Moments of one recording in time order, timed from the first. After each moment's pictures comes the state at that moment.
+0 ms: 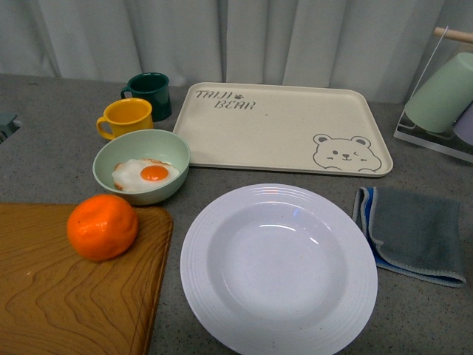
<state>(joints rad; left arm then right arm) 0.00 0.00 0.02 0.00 0.00 0.00 0.00 0.00 0.01 0.00 0.00 0.00</state>
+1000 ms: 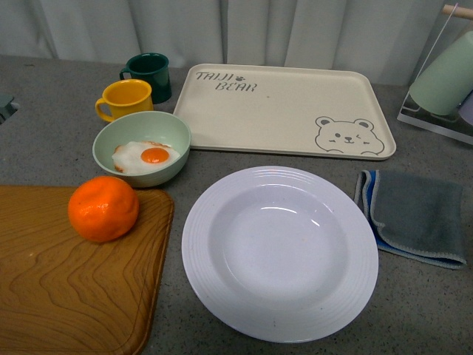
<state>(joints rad) -0.11 0.36 0.08 0.00 -0.11 -0.07 0.00 0.00 0.01 0.00 0.00 0.00</state>
